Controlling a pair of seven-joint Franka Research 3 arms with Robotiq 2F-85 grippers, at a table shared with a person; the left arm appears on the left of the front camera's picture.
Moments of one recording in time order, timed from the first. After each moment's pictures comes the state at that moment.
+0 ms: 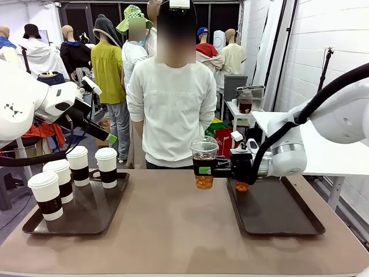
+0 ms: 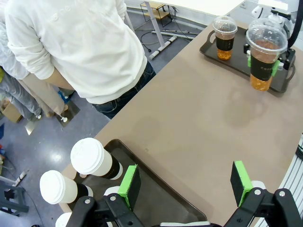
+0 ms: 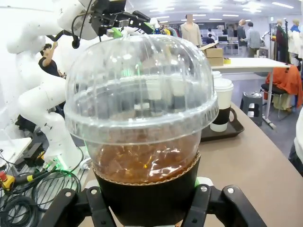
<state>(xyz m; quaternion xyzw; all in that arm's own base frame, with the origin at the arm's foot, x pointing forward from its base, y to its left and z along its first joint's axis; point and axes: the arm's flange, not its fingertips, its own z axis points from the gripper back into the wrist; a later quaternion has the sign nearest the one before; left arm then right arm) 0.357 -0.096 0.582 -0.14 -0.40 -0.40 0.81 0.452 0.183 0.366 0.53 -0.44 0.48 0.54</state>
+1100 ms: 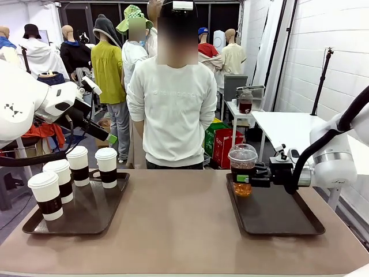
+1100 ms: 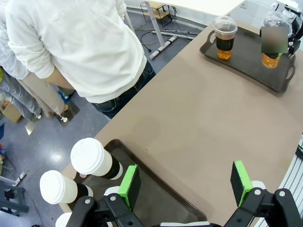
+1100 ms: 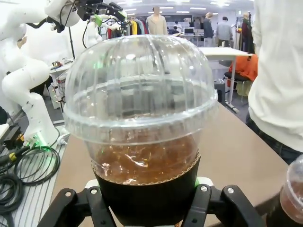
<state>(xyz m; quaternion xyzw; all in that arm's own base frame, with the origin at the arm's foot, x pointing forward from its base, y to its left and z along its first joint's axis) 0.357 -0.096 0.583 -0.14 -0.40 -0.40 0.81 0.434 0.049 0.338 0.46 -0.49 0.46 0.59</state>
